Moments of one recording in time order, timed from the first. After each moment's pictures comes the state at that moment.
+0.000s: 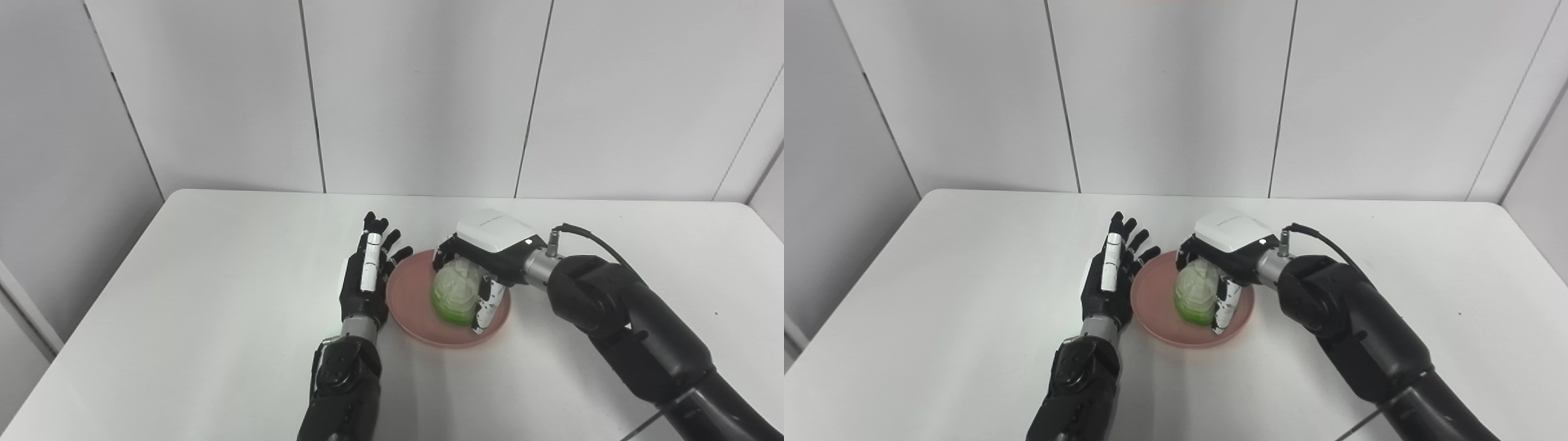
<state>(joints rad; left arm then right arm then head) -0.54 -0.19 0.16 0.69 -0.23 -0.22 -0.01 -0.78 -0.34 0.52 0.24 -0.80 -0.09 0.43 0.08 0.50</state>
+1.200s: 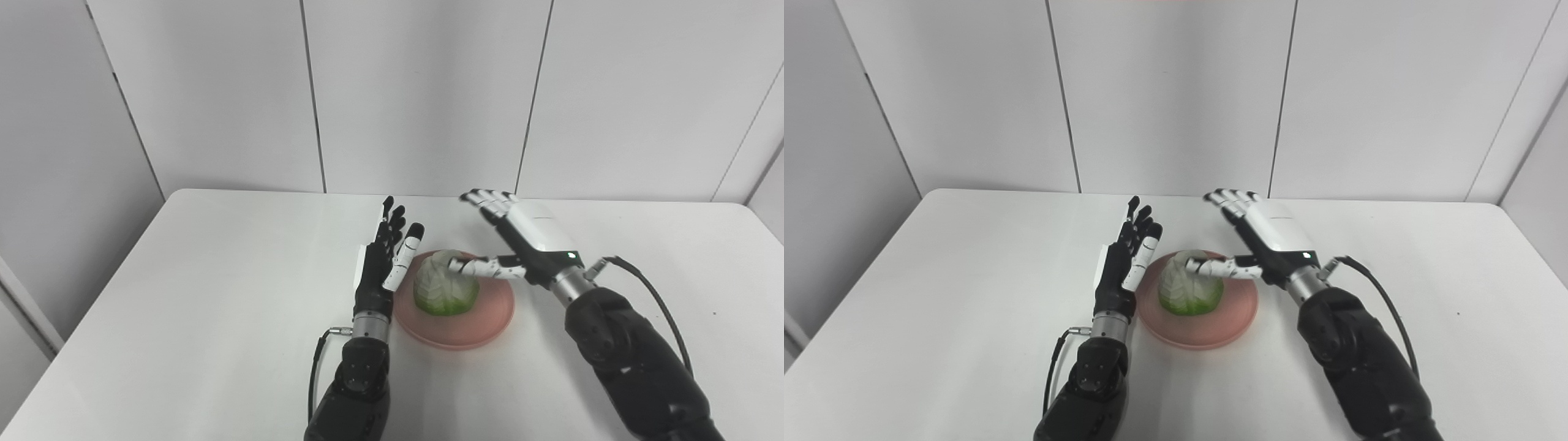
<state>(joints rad) -0.55 -0.14 -0.02 0.75 0.10 -0.44 0.22 -0.62 -0.23 0.24 0.39 -0.65 -0.16 -0.01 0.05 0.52</state>
